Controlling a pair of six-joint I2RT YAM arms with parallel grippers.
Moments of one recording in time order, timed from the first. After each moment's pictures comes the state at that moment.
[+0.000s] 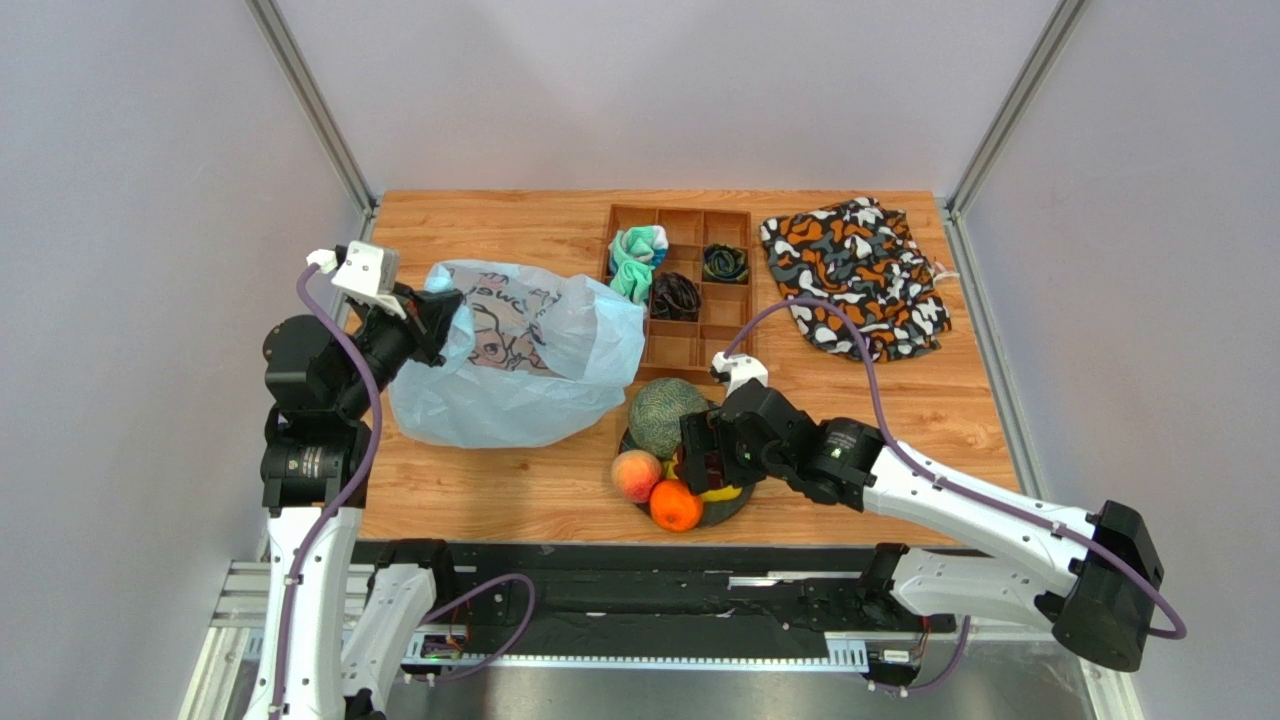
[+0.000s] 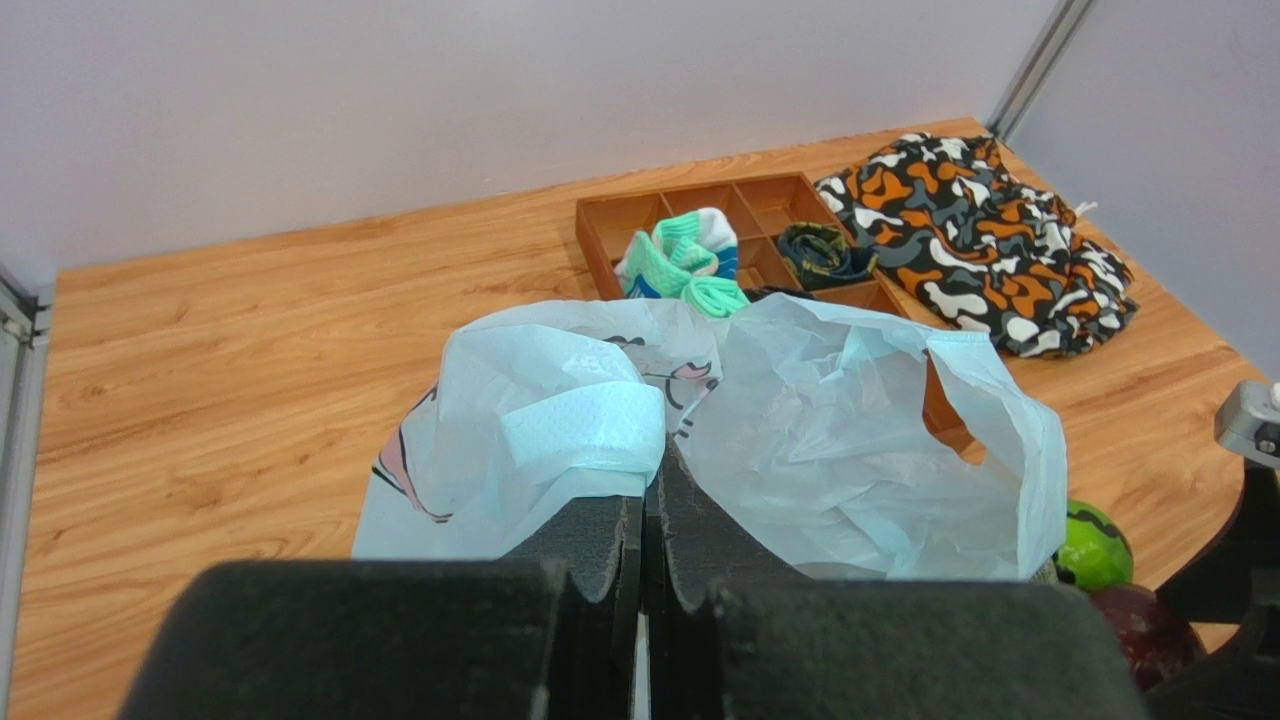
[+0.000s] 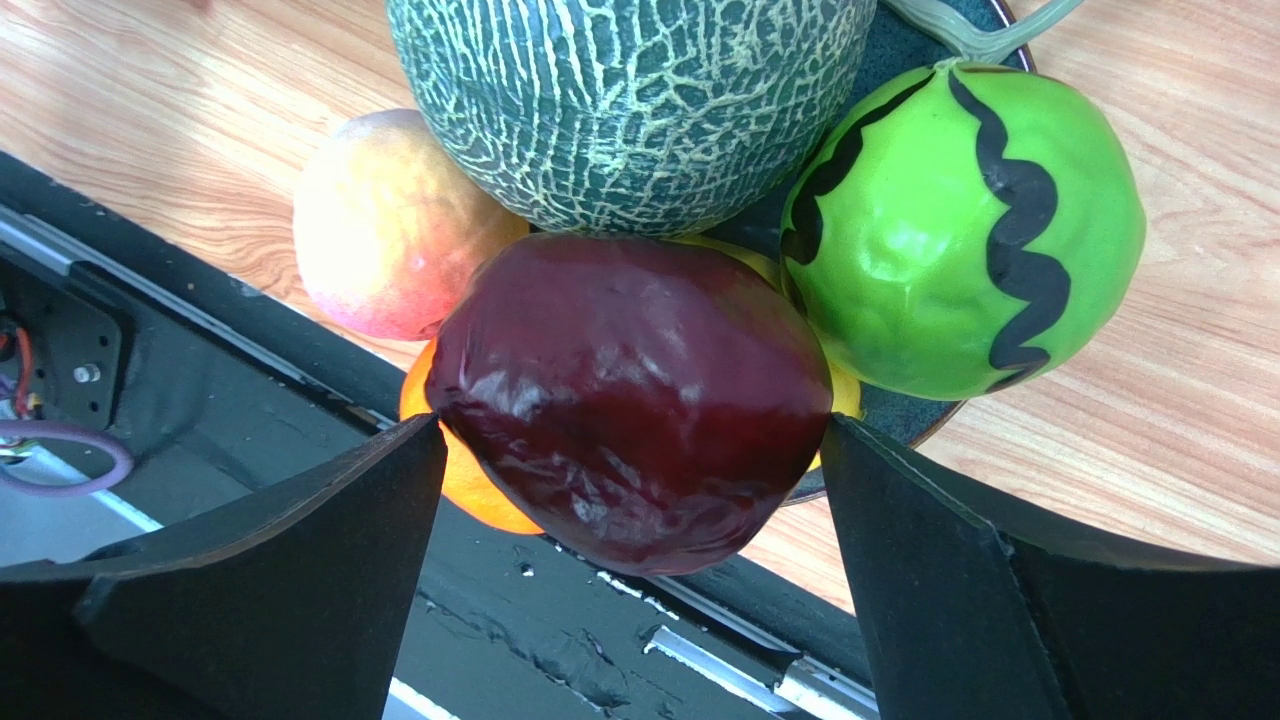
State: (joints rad) left arm 0.02 0.69 0.97 -0.32 0.45 -0.10; right arm 0.99 1.07 0.78 -0.56 0.16 0.63
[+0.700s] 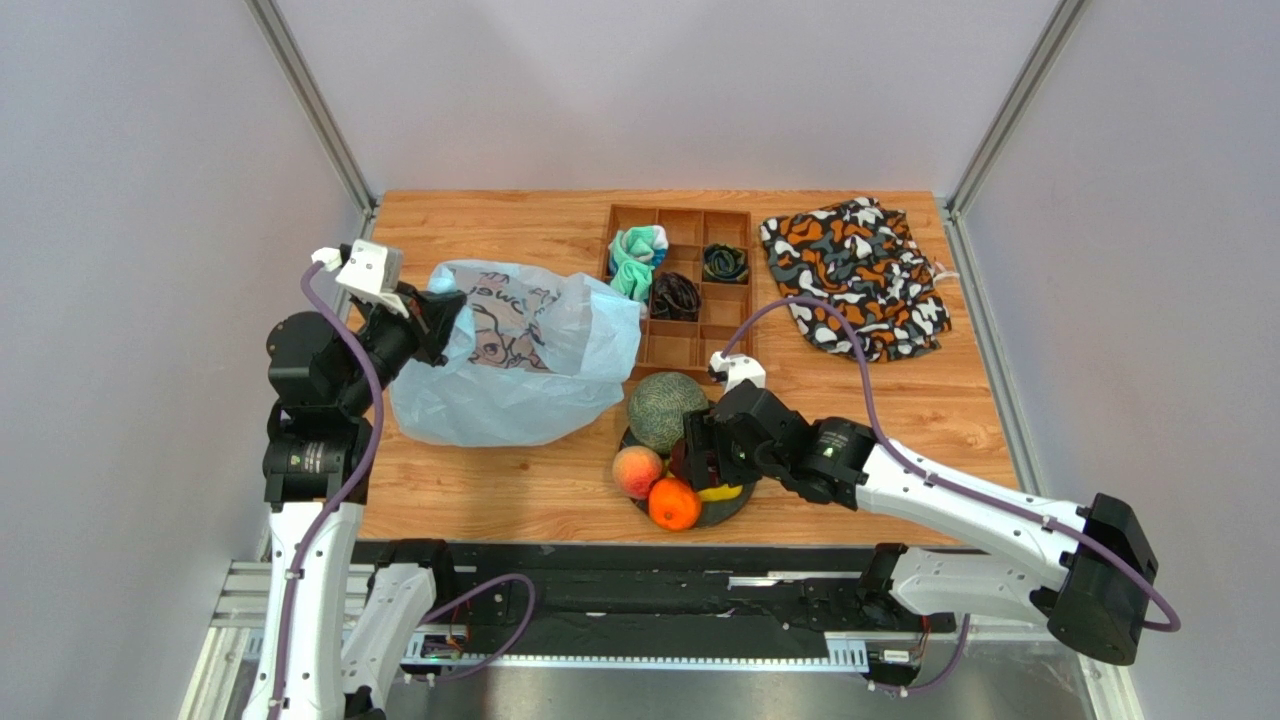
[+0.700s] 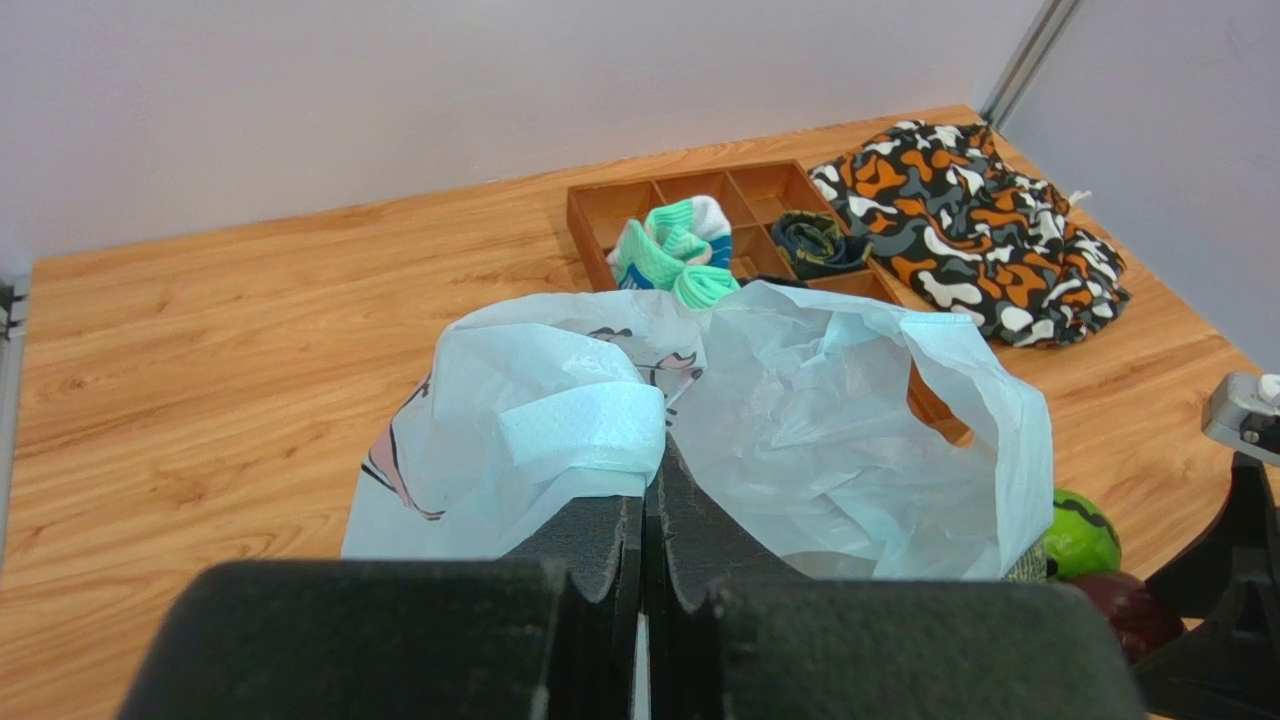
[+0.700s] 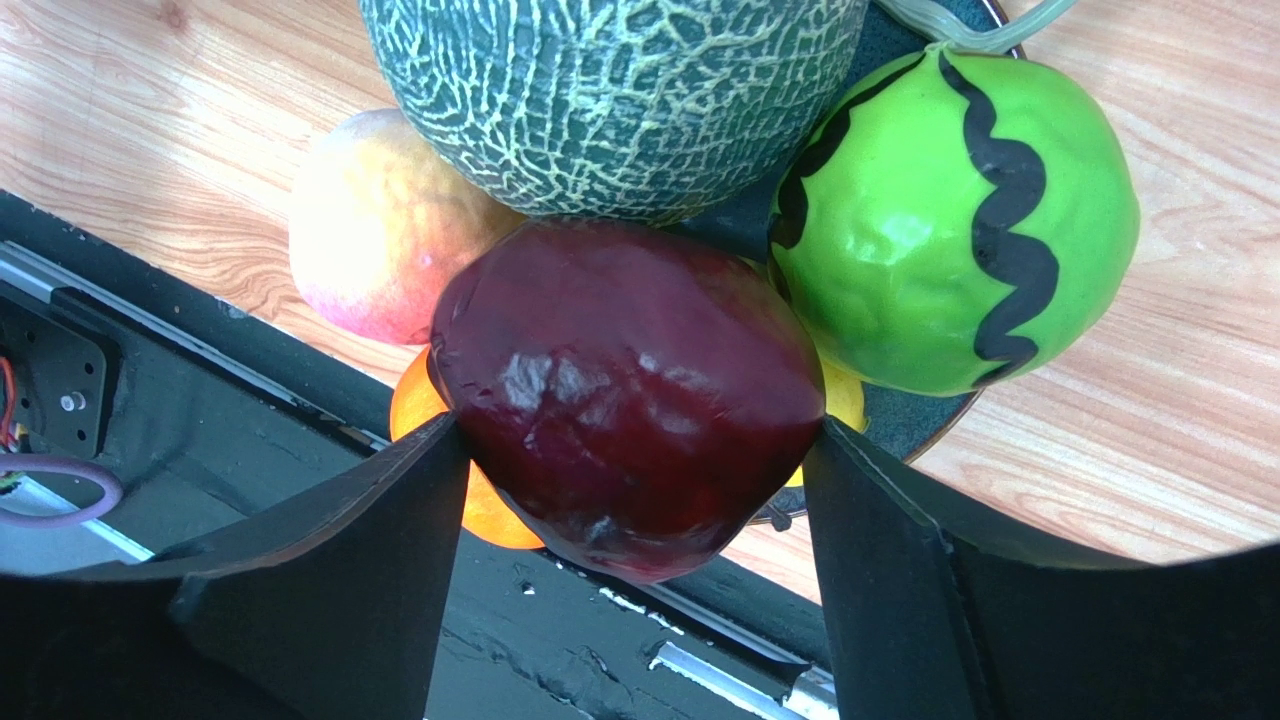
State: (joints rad) left arm 0.02 0.70 0.97 -0.32 0.47 -0.10; right arm 1.00 1.09 0.79 -0.55 0.18 0.65
